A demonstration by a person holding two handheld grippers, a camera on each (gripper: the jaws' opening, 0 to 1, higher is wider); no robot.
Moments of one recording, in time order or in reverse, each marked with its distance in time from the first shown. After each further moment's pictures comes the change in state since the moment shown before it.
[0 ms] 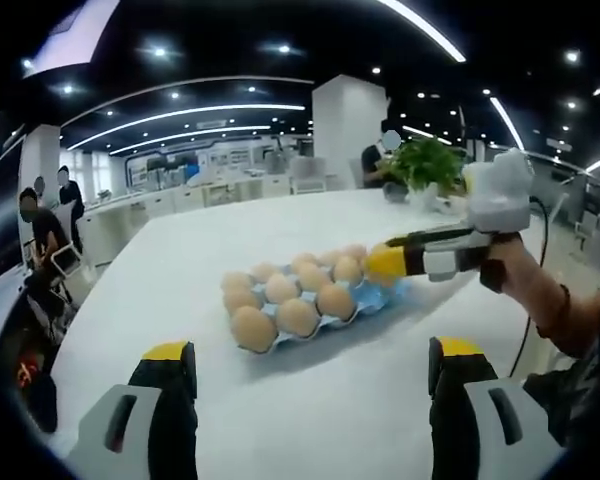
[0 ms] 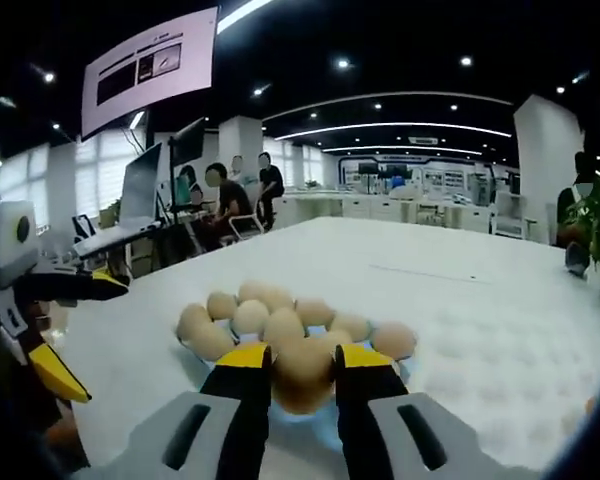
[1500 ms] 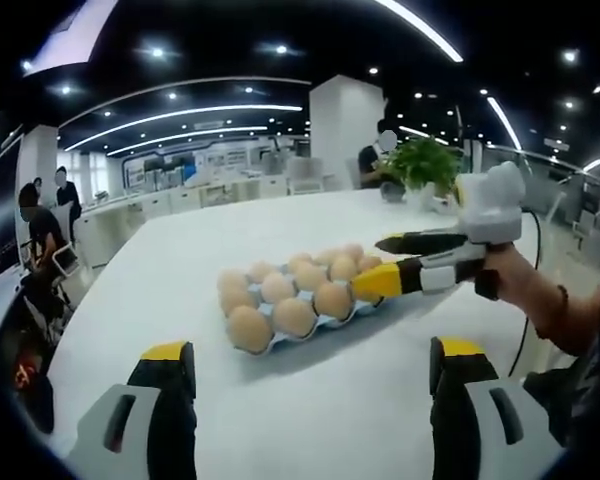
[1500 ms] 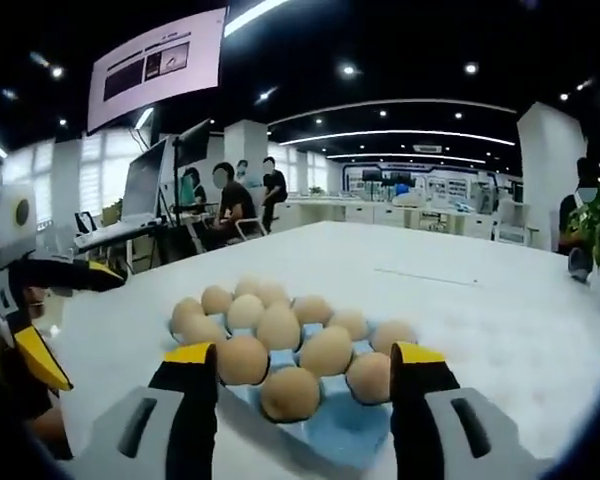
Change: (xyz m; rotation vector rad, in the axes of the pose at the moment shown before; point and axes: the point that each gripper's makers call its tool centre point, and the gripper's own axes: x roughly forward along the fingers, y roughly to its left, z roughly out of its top) left arm 0.005 -0.006 0.000 0.003 -0.009 -0.018; right arm 0.001 -0.009 -0.005 -0.019 -0.024 0.007
